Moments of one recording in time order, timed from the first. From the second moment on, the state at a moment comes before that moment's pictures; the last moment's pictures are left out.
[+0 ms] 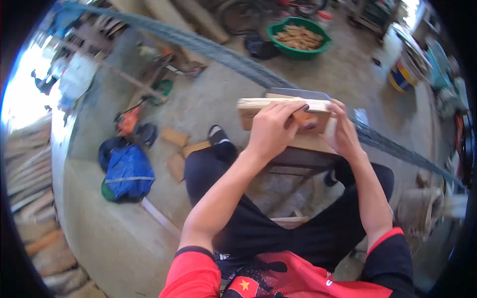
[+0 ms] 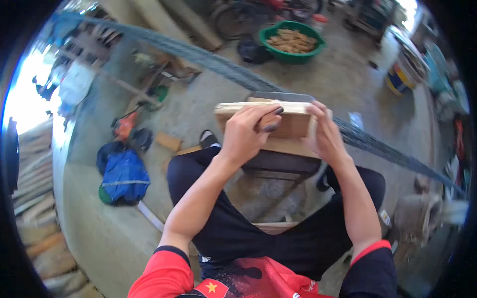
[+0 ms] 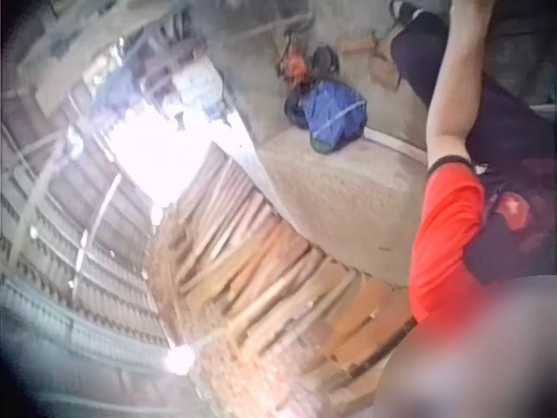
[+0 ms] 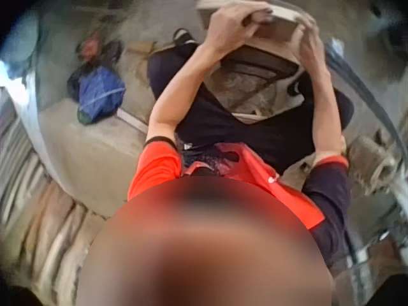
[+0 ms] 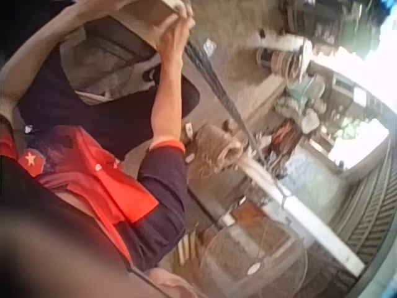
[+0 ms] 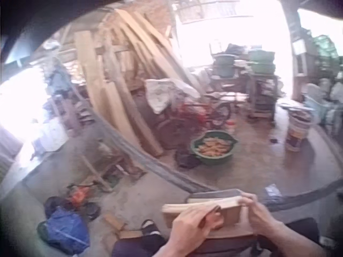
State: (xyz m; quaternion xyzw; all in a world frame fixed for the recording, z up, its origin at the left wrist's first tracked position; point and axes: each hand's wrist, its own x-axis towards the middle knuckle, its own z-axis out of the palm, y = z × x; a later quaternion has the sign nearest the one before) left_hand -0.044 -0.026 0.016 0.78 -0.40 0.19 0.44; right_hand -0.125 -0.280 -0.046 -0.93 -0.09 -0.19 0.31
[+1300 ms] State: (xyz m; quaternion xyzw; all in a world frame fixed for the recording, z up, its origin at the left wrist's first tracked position) left_hand -0.044 0.011 0.031 0.80 -0.29 0.01 0.53; right_hand -0.134 -0.269 -0.007 -0.91 -0.05 -0.16 0.38
